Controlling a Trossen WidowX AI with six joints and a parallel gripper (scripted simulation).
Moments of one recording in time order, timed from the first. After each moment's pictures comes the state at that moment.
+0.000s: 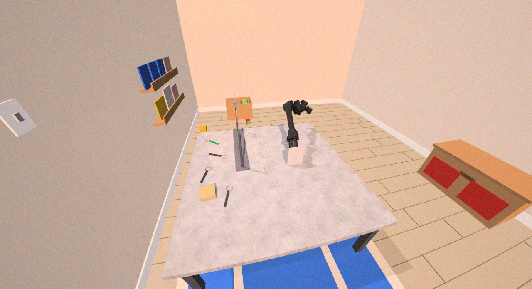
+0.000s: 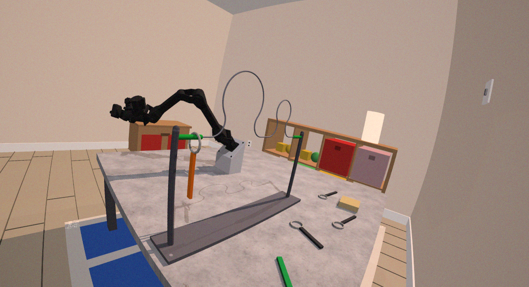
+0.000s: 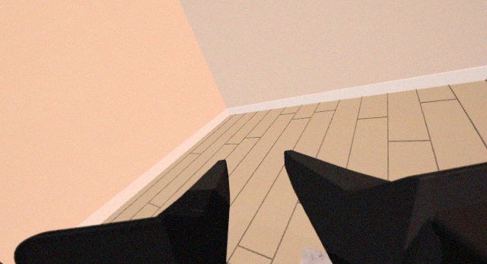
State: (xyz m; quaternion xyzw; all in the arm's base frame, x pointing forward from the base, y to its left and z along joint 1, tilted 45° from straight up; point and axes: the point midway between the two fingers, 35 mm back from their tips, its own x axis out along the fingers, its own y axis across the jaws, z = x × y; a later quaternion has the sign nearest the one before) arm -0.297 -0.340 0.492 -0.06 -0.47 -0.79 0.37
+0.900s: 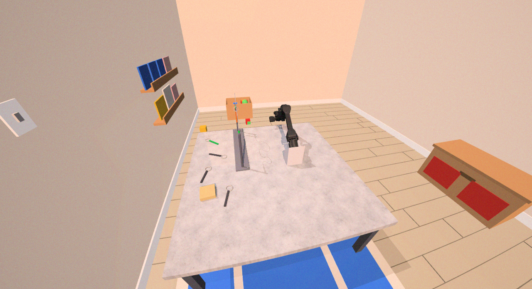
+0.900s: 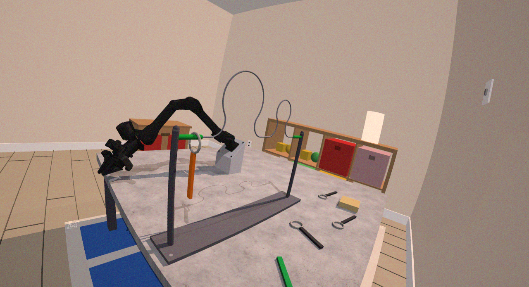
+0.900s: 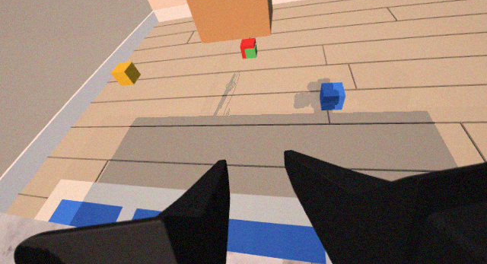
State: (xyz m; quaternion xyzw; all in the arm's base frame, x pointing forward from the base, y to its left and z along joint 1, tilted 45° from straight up) arm 0.029 -0.504 0.443 -0.11 -0.07 -0.56 0.82
